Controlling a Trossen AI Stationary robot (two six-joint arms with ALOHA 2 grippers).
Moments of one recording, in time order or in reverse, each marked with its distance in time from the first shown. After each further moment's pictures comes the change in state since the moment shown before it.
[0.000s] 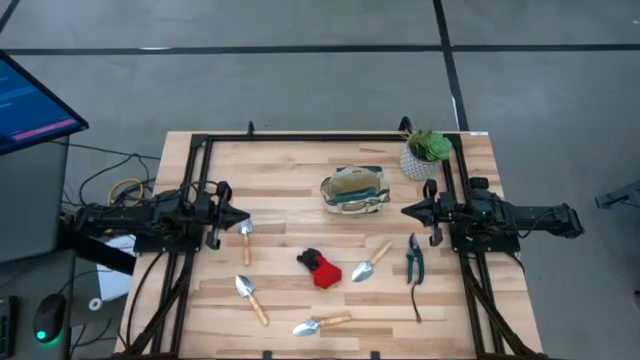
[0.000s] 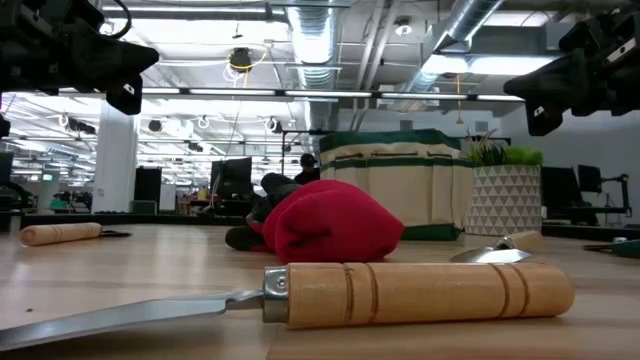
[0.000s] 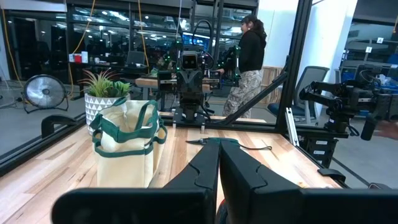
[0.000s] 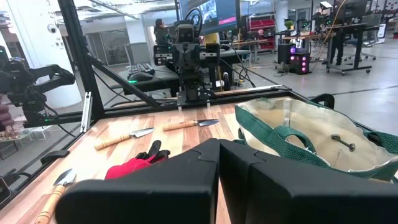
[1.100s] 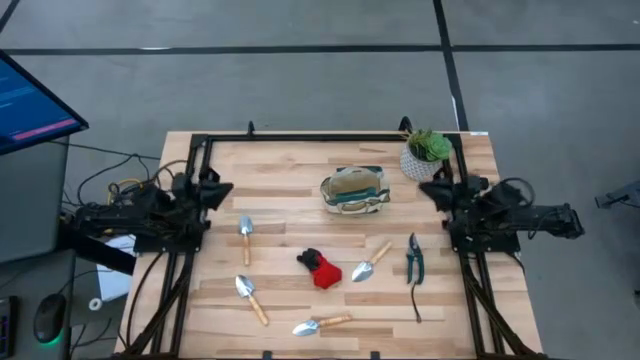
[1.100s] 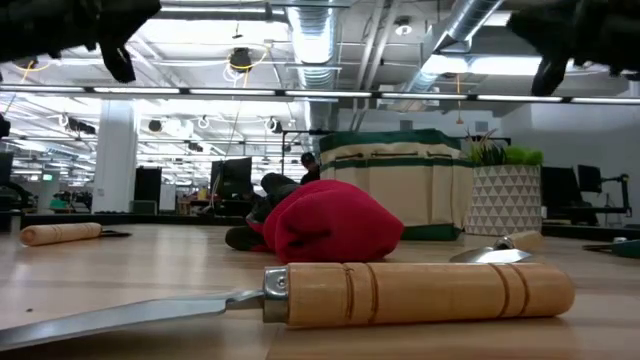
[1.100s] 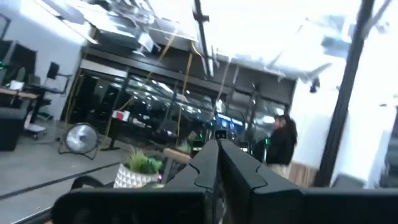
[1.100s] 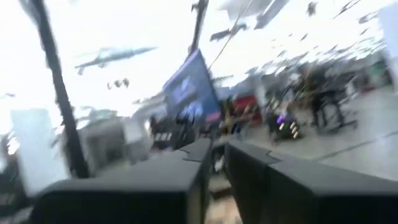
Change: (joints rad) left arm 0.000 0.027 0.087 0.275 -0.260 -0.157; right arm -0.008 0.000 0.087 0.324 0.149 0.134
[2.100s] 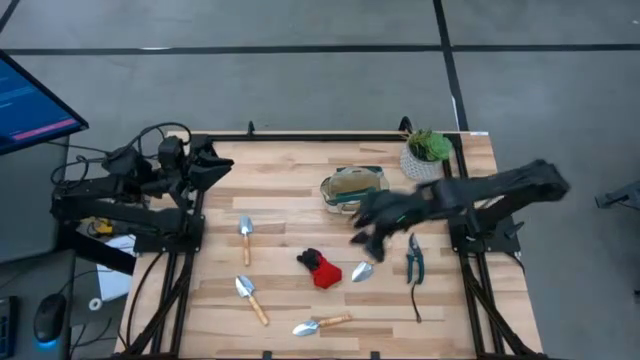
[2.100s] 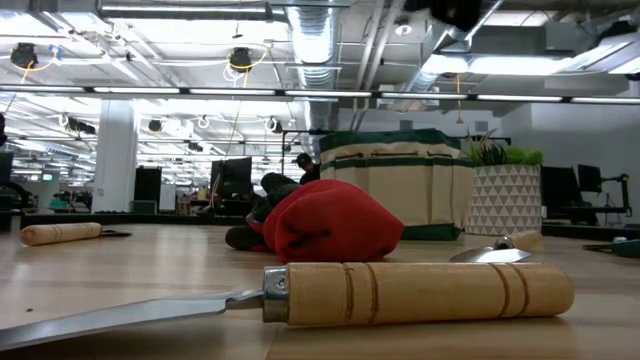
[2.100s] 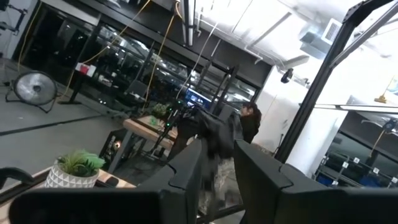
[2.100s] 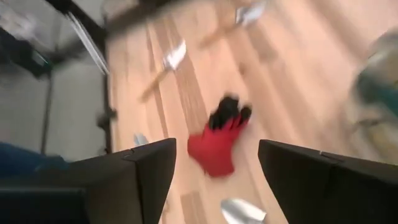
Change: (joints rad) left arm -0.007 0.519 0.704 -0.330 0.132 -0.207; right arm 0.262 1.424 1.208 -0.995 -0.129 0.372
